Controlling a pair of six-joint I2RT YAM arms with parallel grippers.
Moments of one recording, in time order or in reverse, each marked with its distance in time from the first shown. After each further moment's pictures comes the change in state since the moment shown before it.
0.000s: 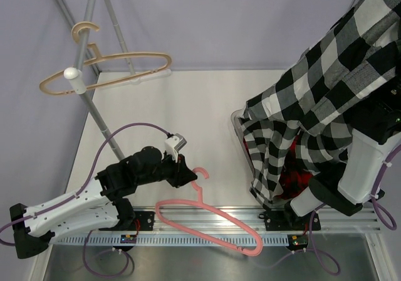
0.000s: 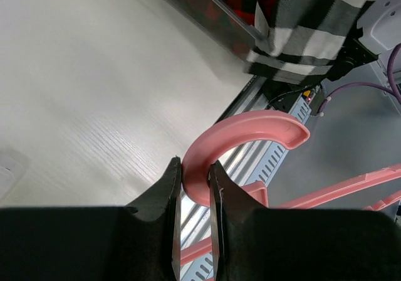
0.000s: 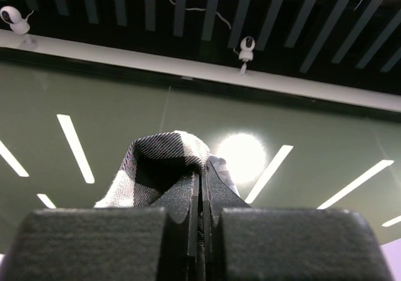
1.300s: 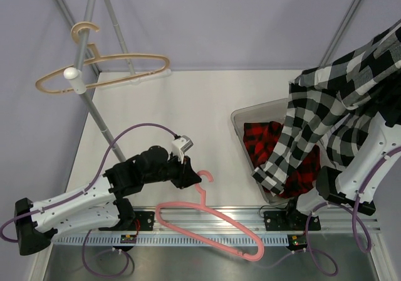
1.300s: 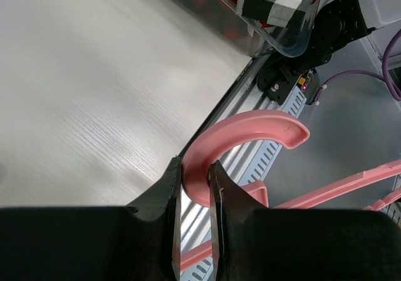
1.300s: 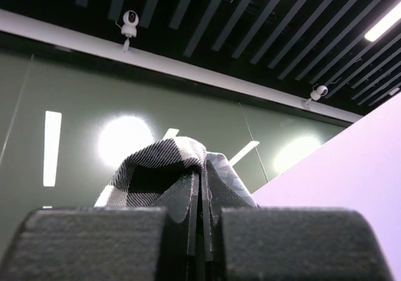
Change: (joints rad) left arm 0.000 0.067 -0.022 0.067 0.068 -0.002; right arm -0.838 -0.028 -0.142 0.095 0.228 0.512
